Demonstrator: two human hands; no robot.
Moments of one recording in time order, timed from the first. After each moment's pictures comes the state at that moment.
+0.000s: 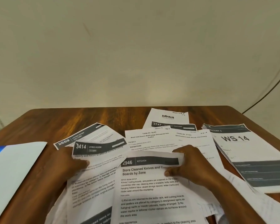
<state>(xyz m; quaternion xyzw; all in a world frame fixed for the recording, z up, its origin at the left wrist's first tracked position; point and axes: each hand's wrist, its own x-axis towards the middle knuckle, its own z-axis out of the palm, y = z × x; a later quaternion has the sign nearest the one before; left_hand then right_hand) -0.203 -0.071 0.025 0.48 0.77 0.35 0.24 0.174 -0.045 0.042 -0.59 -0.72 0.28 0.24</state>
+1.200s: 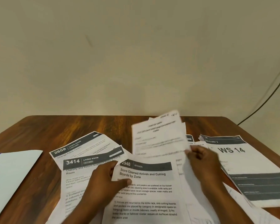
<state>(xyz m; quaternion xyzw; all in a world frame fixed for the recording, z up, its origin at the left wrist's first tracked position) -0.093 -0.085 0.016 0.55 0.63 0.40 0.37 0.191 -0.025 0.038 -0.65 -0.48 0.25 0.53</state>
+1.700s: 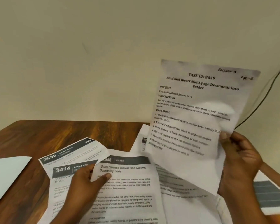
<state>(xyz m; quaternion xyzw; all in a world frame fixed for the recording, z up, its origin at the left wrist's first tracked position) -0.107 -0.070 0.006 0.46 0.61 0.53 0.36 0.228 -0.050 0.106 -0.38 -0.36 0.25 0.81</state>
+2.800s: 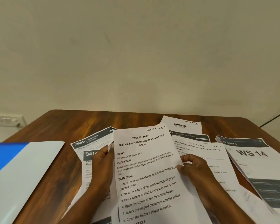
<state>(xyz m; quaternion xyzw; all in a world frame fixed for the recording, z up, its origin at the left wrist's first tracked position) -0.118 -0.064 0.008 0.34 0.53 0.68 0.38 0.143 -0.040 0.023 -0.58 -0.49 0.49 0.43</state>
